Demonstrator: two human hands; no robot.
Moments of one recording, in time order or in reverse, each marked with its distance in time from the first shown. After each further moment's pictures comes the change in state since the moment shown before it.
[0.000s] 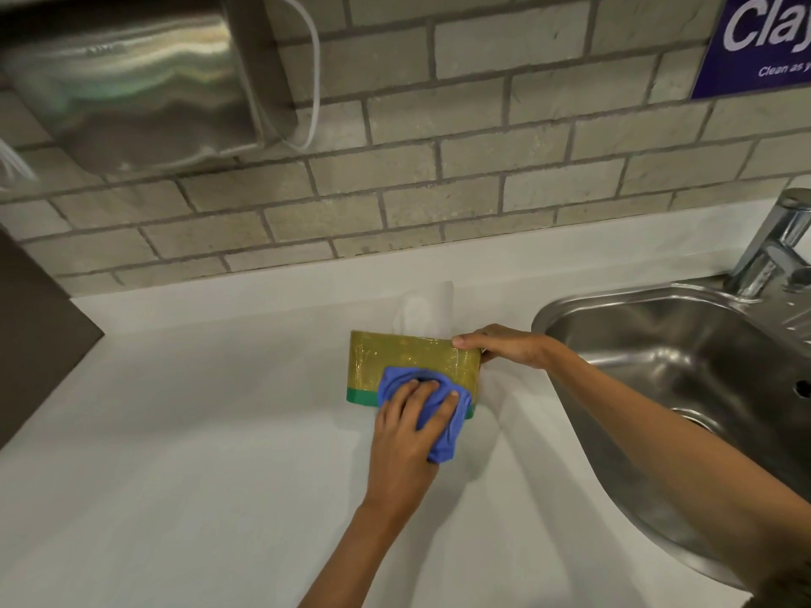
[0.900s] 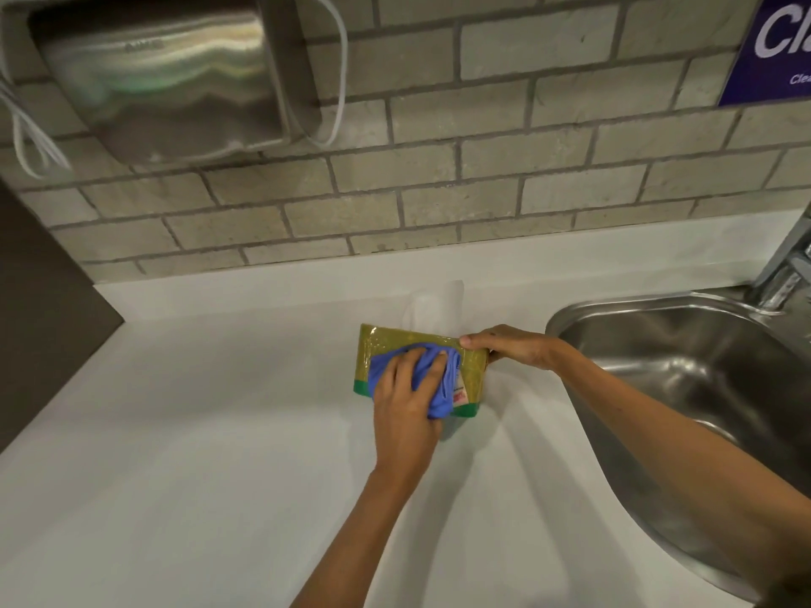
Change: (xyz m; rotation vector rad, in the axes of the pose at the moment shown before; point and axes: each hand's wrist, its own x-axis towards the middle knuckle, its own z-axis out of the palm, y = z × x) left_hand 0.027 -0.007 -0.003 0.013 0.124 -0.202; right_hand 0.004 -0.007 0.006 -0.039 0.006 0.014
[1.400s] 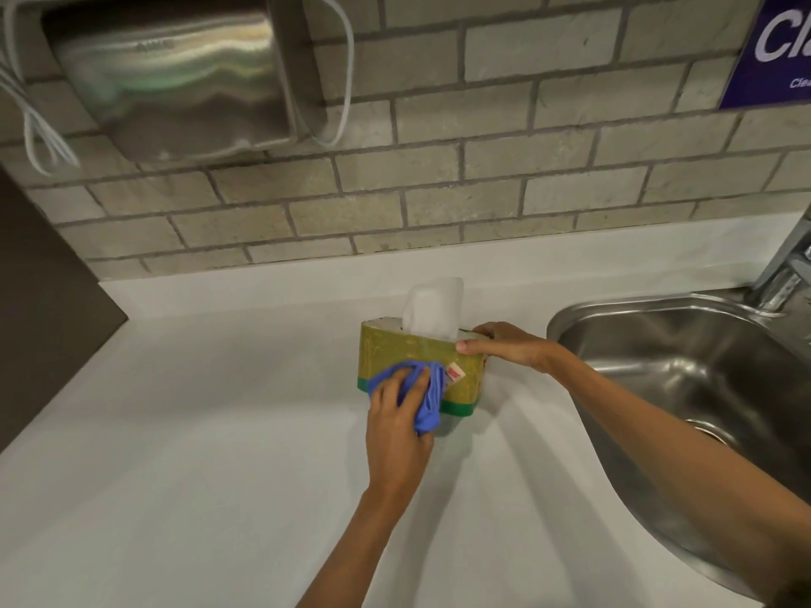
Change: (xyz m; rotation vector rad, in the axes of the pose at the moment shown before) left_hand -0.026 -0.006 -0.003 -0.112 -0.057 -0.196; right_hand -0.006 -0.004 0.010 0.014 0.118 -0.030
